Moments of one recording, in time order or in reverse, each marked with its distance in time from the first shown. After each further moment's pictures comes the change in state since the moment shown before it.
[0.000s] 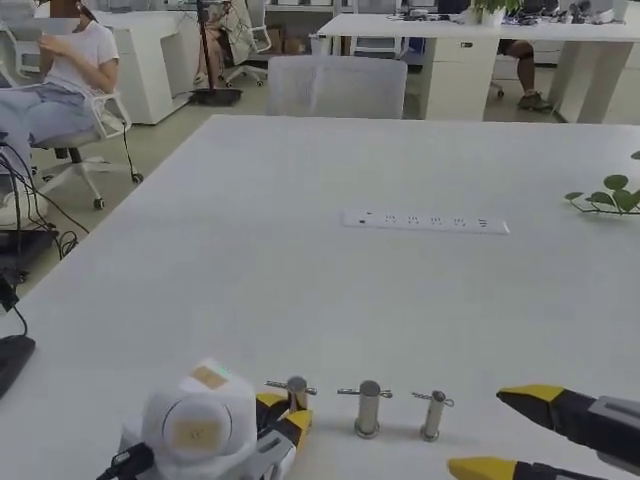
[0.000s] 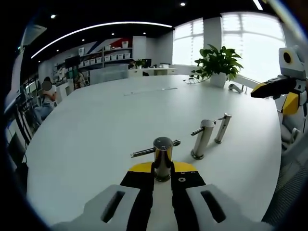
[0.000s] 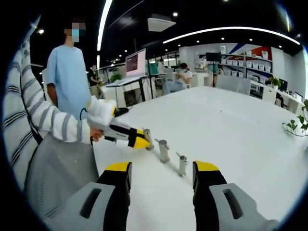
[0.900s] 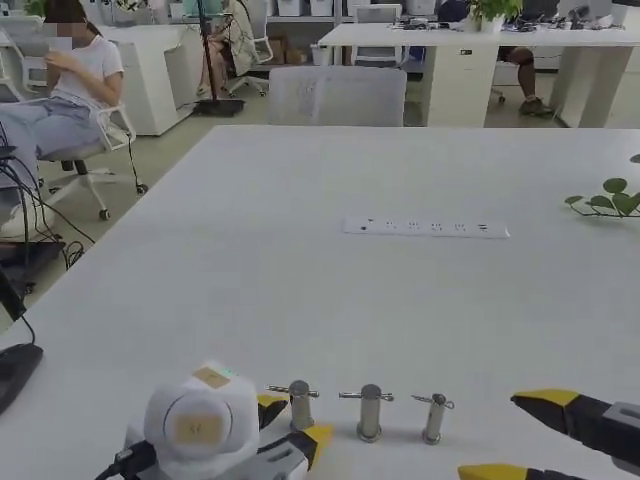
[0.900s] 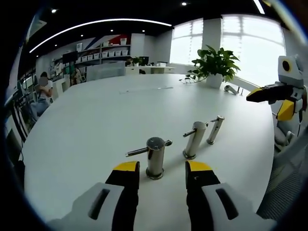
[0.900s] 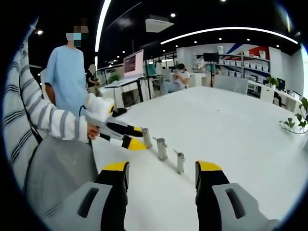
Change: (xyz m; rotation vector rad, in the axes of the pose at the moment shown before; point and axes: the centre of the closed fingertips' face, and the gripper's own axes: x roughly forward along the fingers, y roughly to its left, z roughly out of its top) left arm -0.010 -0.010 0.002 -0.025 0.020 -0.066; right arm -0.008 -0.002 -0.004 0.010 -0.006 -0.019
